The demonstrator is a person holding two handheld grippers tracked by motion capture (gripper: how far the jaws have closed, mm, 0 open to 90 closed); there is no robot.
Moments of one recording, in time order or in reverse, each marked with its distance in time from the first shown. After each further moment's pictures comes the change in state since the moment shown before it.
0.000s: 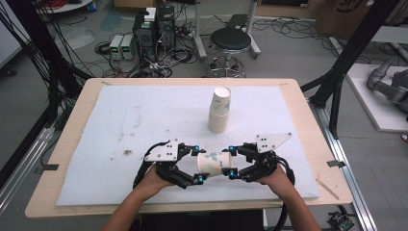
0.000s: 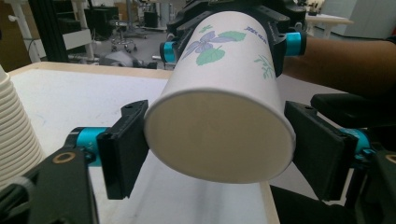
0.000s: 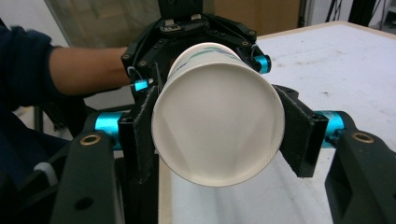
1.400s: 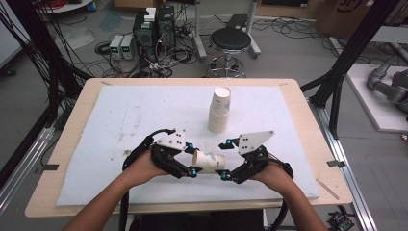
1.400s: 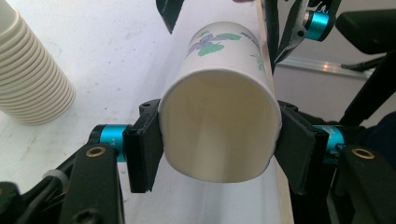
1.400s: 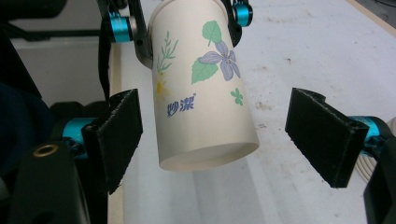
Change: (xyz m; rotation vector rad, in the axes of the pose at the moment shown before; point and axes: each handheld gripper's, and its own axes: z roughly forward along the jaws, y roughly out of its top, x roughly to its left) left arm 0.011 0.052 -0.007 0.470 0.018 0.021; right arm 0.009 0.030 0.023 0.303 -0.190 -0.178
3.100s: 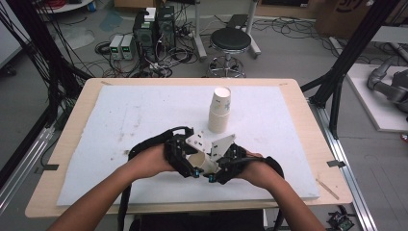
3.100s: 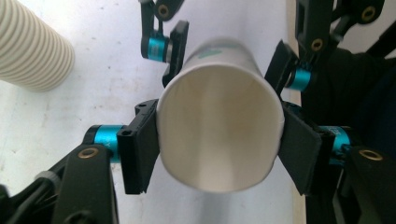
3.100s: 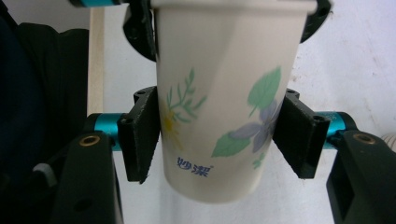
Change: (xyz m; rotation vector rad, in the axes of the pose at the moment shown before) left arm -0.004 0.039 0.018 0.329 0.049 0.066; right arm 0.007 0.023 0.050 0.325 0.013 -0.133
